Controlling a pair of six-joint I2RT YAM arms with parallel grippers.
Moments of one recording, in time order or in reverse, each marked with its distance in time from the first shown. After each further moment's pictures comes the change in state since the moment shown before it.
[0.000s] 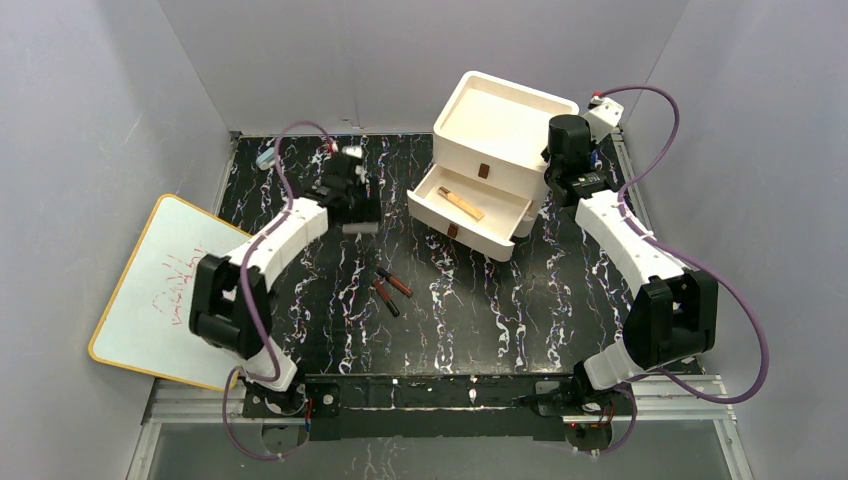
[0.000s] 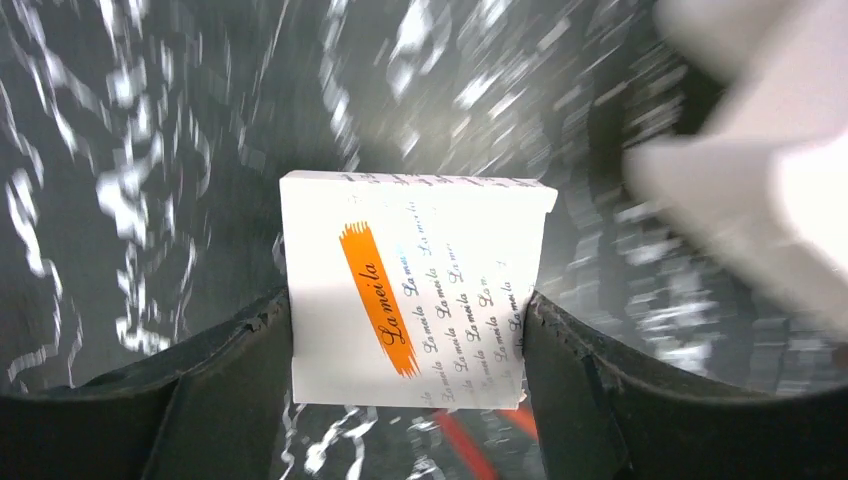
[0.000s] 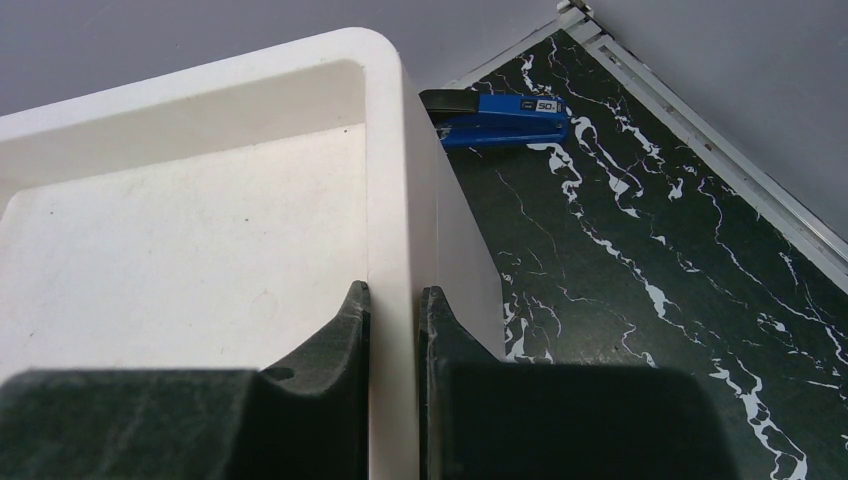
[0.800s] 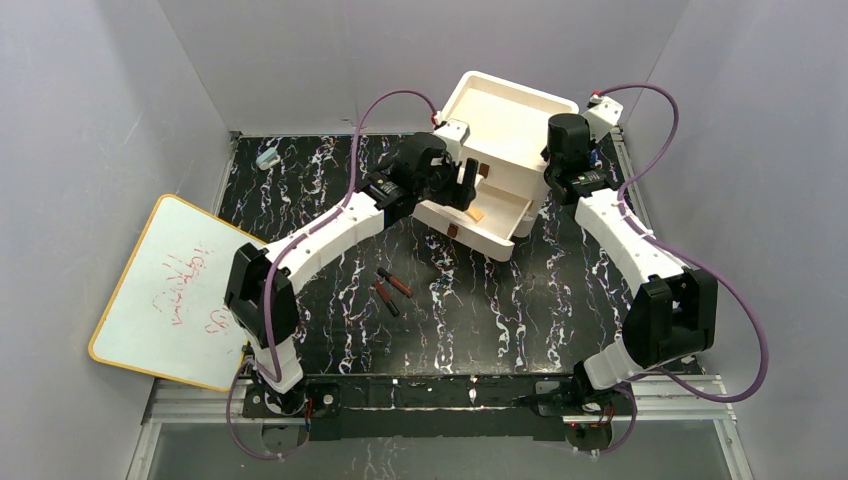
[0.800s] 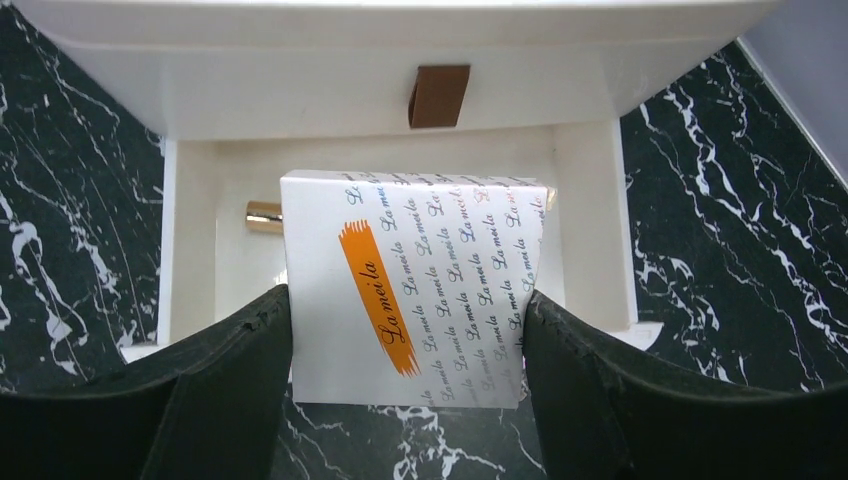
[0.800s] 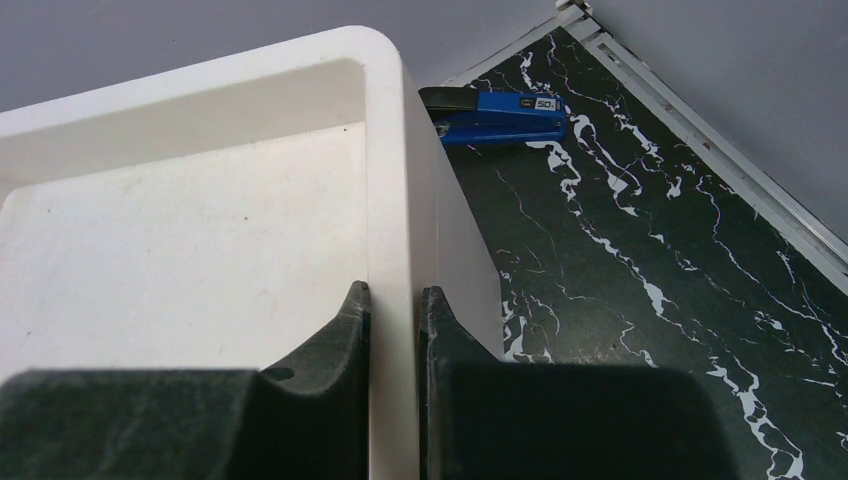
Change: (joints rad) left arm -0.350 0.108 0.425 0.132 0.157 0.140; right arm 0.002 0.014 0.016 -0.019 0.000 0.001
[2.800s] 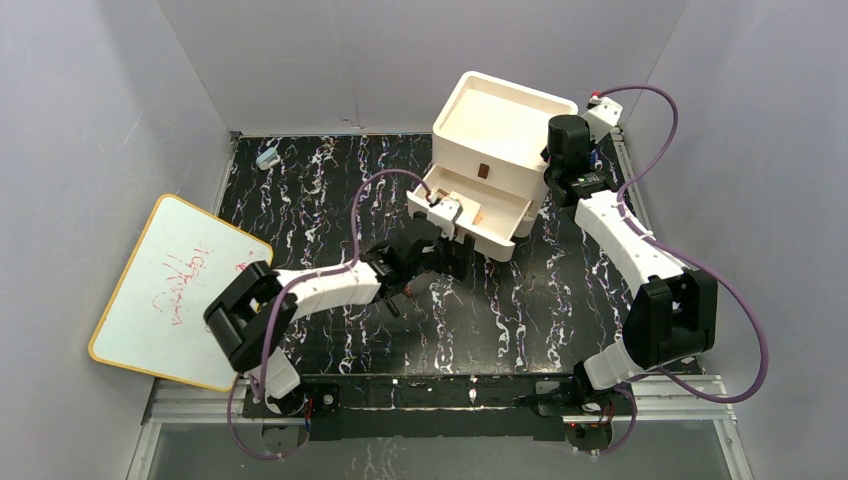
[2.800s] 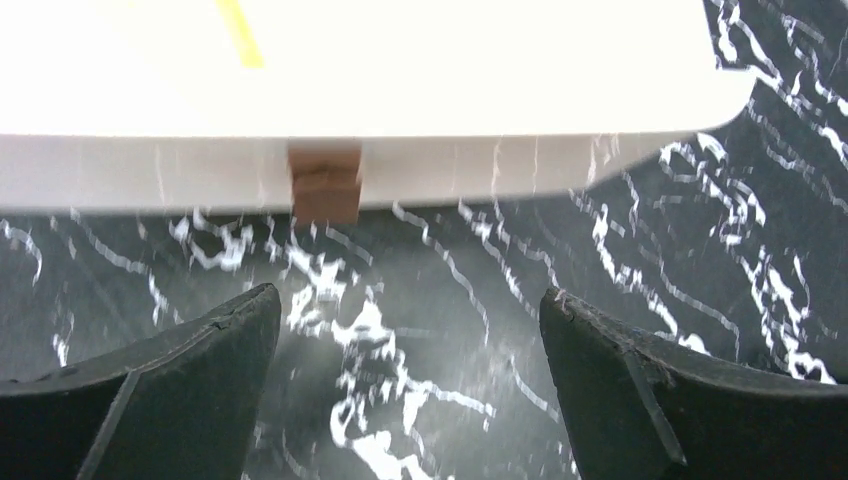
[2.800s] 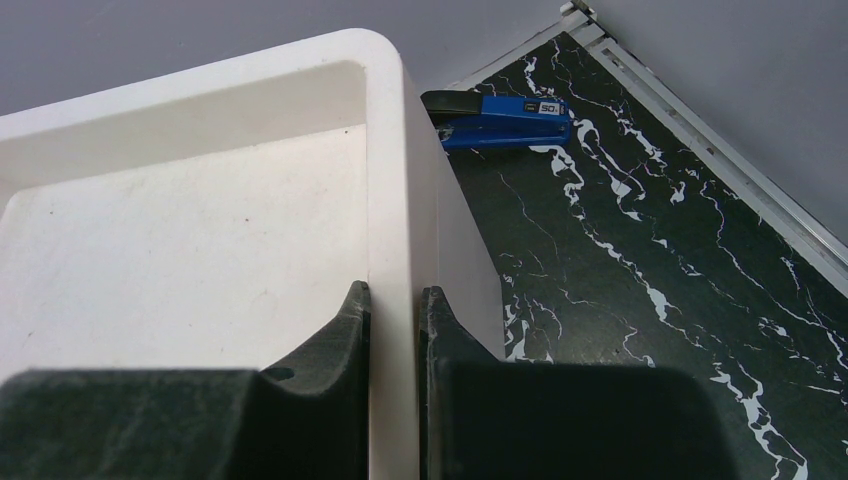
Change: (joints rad) left arm -0.162 -0.193 -0.743 0.615 -0.101 -0.068; right arm 0.000 0.000 -0.019 0.031 -0.004 -0.011
